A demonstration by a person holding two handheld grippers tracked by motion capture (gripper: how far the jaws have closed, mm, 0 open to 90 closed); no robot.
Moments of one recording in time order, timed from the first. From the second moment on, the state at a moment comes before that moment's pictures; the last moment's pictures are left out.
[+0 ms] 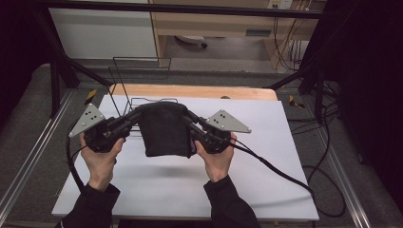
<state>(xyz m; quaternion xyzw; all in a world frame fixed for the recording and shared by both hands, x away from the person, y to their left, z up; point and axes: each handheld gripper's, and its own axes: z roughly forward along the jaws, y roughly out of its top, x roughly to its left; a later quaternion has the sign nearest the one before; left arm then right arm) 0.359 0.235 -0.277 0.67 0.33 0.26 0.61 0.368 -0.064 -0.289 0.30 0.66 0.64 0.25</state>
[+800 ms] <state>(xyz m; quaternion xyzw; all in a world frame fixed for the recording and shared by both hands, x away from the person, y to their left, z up) 0.376 0.254 -0.240 0.60 0.34 0.29 0.66 0.383 -0.034 -0.248 0.27 0.63 0.66 0.30</state>
